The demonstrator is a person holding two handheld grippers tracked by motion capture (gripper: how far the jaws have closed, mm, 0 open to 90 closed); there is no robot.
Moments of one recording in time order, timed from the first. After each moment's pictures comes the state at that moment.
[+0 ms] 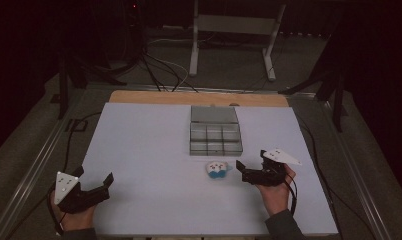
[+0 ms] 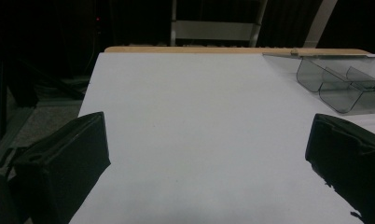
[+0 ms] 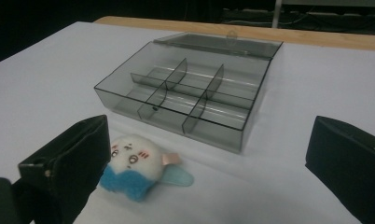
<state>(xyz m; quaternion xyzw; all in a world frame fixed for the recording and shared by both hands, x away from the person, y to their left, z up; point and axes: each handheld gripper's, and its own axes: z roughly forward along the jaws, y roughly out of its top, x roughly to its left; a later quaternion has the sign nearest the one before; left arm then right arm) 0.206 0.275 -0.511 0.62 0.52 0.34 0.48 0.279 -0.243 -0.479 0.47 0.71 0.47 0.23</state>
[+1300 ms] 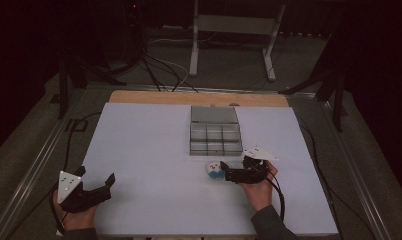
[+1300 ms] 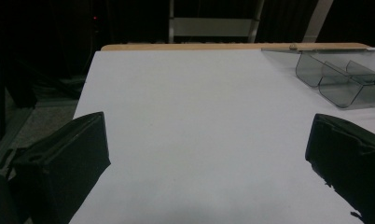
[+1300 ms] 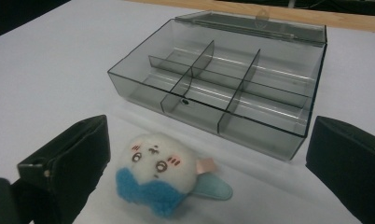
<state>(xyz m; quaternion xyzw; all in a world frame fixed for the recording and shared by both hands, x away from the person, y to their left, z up) 0.208 0.272 -0.512 0.63 0.52 0.34 0.47 0.294 -0.203 -0.494 0.46 0.74 0.44 0.22</state>
